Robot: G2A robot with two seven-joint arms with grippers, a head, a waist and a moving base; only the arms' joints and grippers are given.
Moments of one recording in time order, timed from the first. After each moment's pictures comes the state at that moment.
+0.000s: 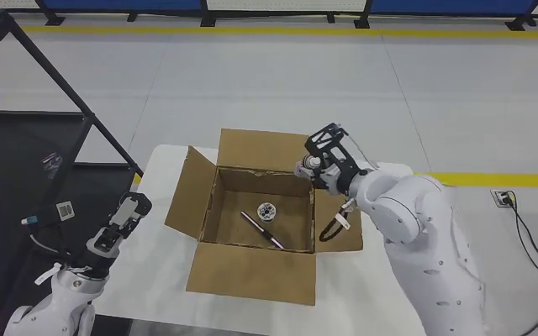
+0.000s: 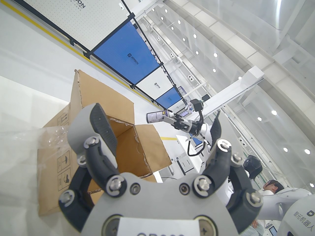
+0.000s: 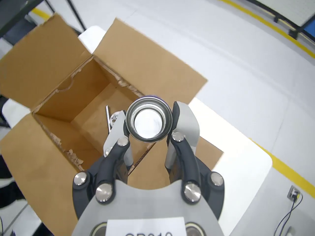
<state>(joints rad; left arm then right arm) 1.48 -1.08 -1.80 -1.93 -0.14 -0.43 -0.39 -0.66 -1.38 1.22 -1.67 -1.10 -0.25 1.10</state>
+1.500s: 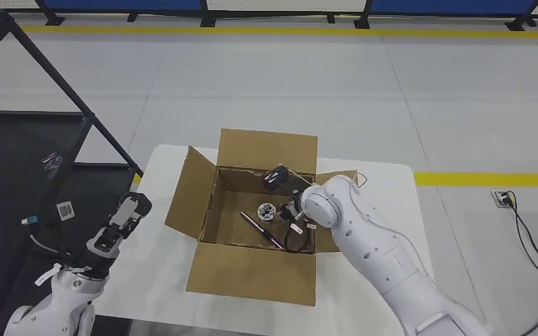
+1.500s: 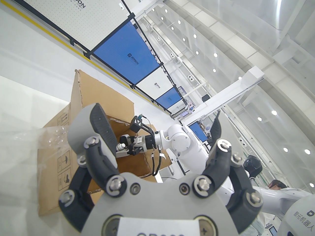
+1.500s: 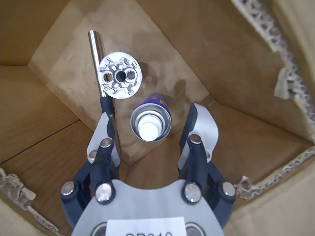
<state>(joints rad) 1.48 -1.08 -1.80 -1.93 -0.14 -0.43 -0.39 -0.42 -1.48 0.86 -1.00 -1.02 -0.22 1.04</state>
